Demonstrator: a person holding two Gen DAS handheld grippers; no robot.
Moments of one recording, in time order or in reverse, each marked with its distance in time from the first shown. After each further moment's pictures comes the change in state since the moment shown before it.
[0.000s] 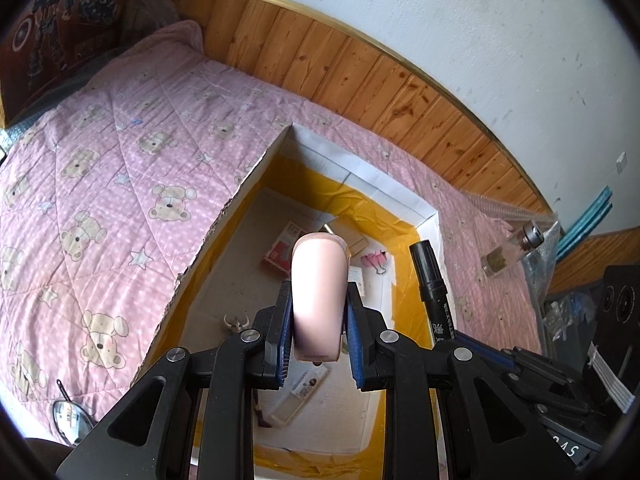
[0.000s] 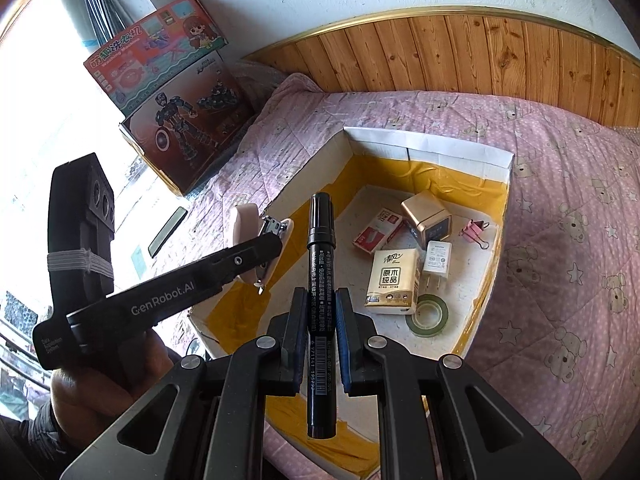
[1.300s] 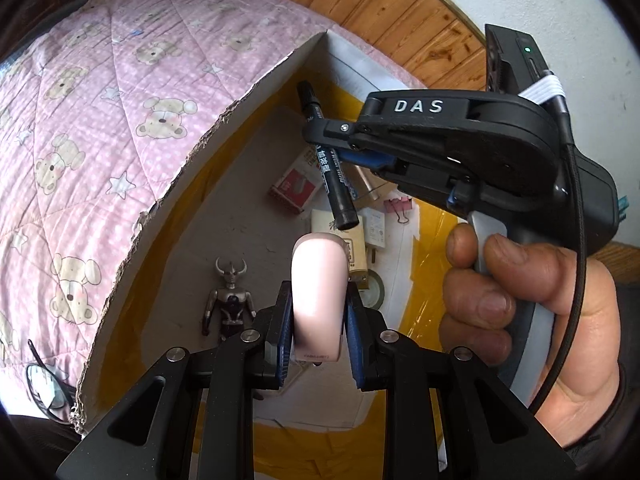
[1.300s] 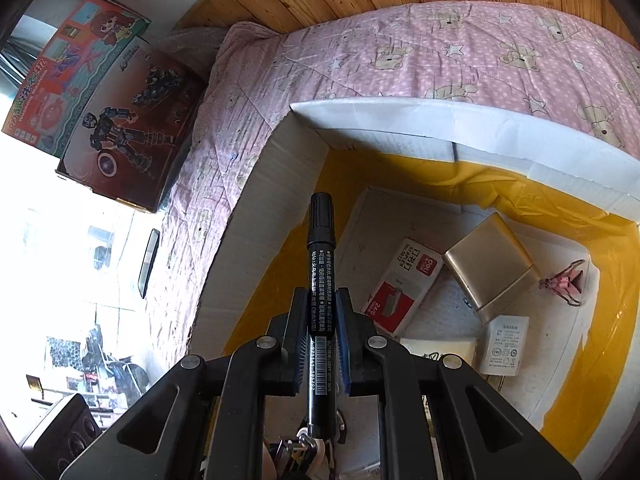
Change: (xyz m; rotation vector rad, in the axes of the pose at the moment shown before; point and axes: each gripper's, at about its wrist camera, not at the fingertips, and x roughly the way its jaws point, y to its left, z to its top) left arm 0.048 0.015 -0.003 -0.119 0.253 0.006; right arm 0.174 -0.046 0.098 0.231 0.258 0.056
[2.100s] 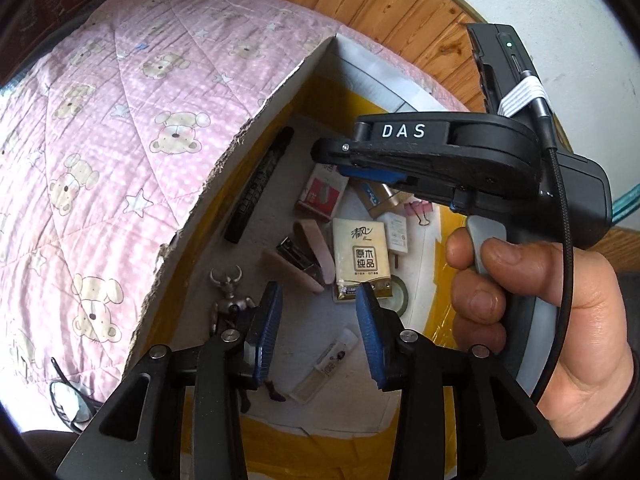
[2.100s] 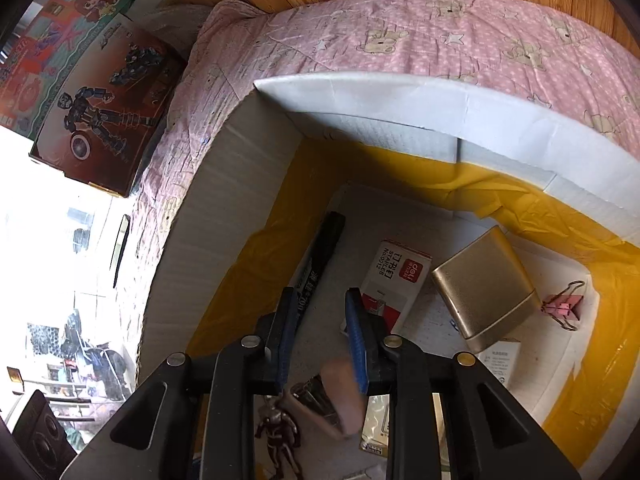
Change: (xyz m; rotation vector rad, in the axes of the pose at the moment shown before) left arm -0.013 -0.003 0.003 0.062 -0.024 0.087; right arm 0.013 -0.004 0.000 -0.066 0.047 -0.086
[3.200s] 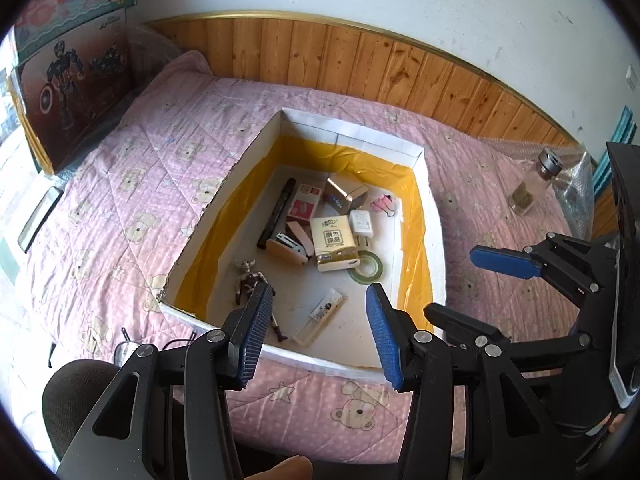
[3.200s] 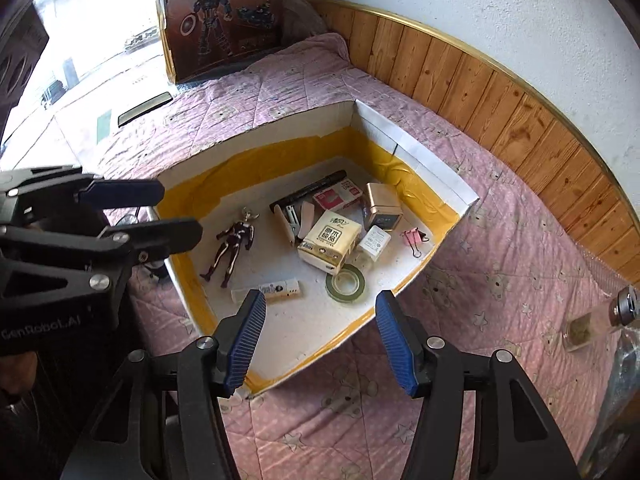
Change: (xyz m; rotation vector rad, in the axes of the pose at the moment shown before) left arm -0.090 -0.069 -0.092 0.222 -0.246 0.175; right arm -0.162 0.048 -0.203 -0.603 -0.181 -0.353
